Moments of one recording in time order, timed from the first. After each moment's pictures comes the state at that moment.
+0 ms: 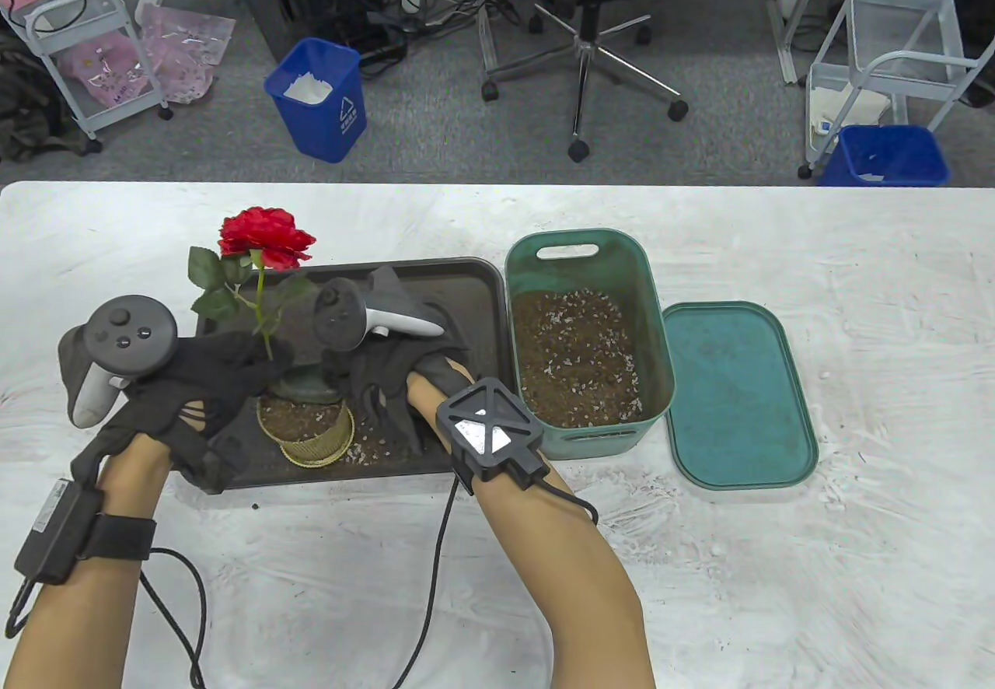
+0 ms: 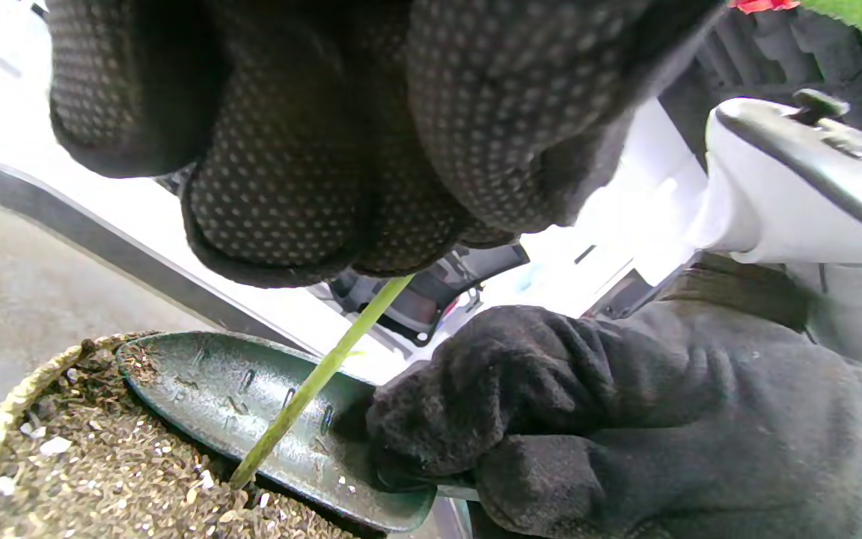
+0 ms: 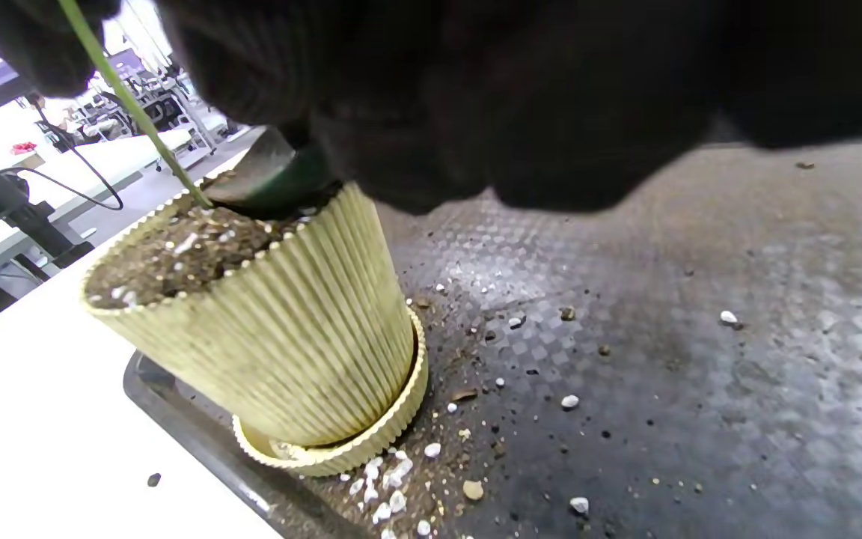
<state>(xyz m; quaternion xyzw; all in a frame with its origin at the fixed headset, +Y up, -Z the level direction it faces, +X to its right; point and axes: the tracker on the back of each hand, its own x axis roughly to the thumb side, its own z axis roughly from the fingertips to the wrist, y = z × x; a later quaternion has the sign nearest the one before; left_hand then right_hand) -0.344 -0.611 -0.297 -0.04 -0.10 0.35 0.93 -0.139 -0.649 -0.349 0.32 0.26 0.90 0.11</state>
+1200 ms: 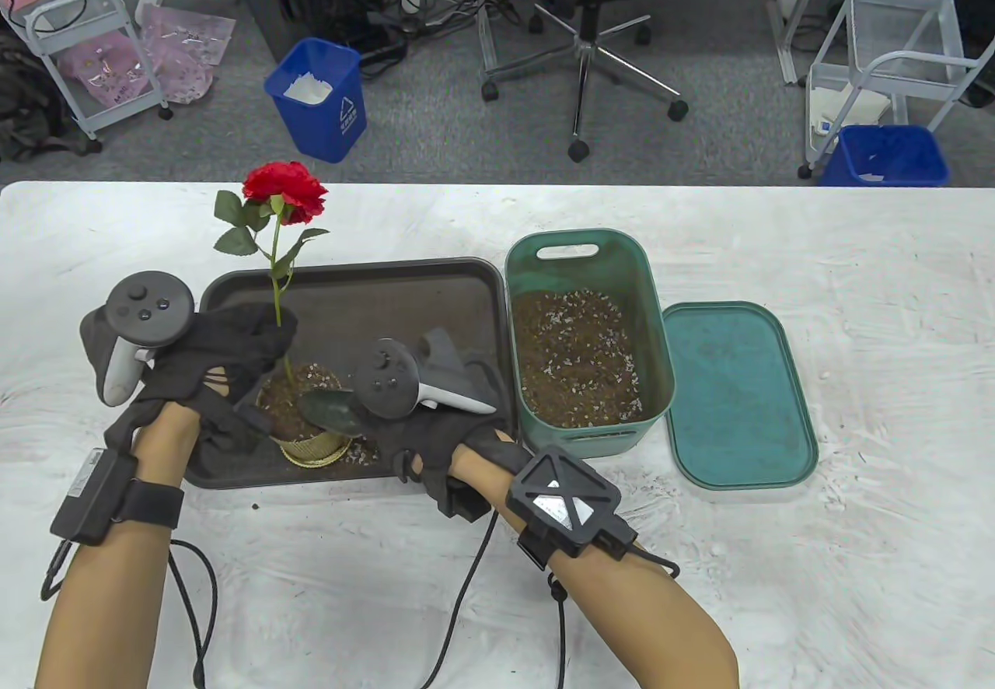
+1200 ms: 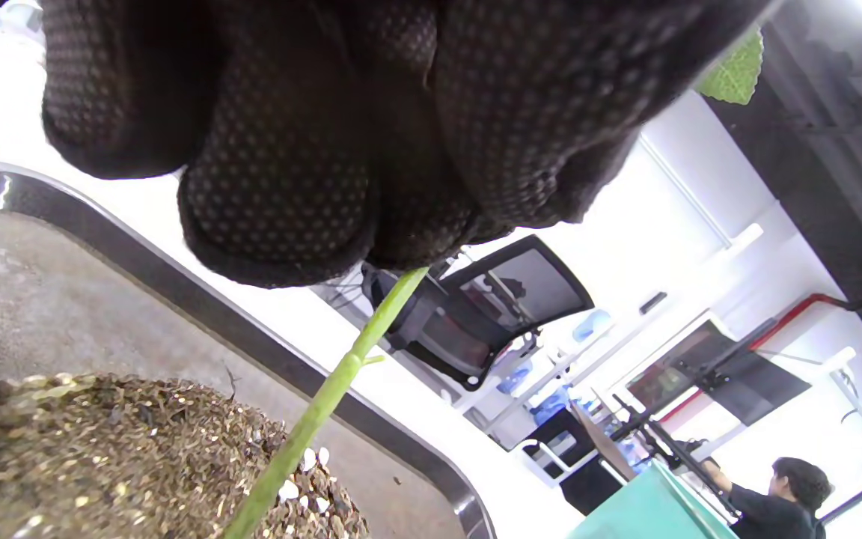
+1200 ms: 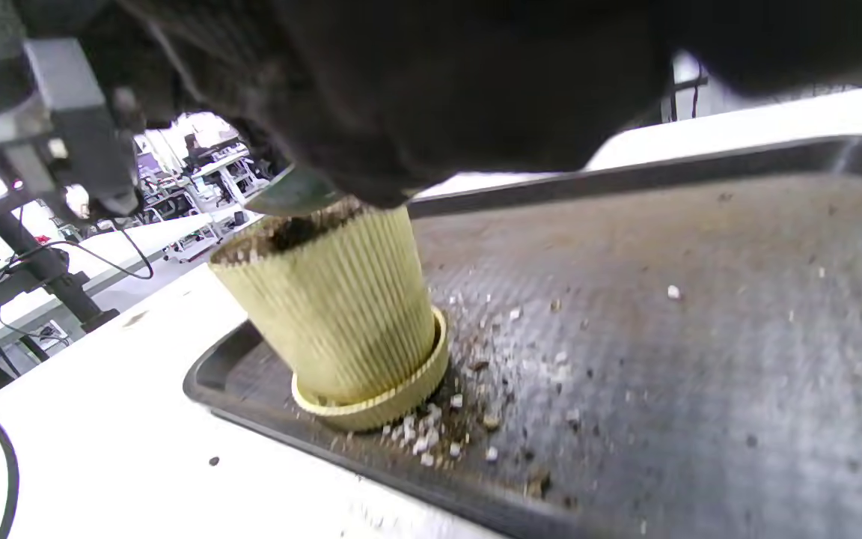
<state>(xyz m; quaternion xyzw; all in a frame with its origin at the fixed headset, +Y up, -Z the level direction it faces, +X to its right) -0.341 -0.624 -0.328 -0.02 -0.01 0.36 0.93 -0.093 -0.643 -0.275 0.30 0.17 0.93 0.16</state>
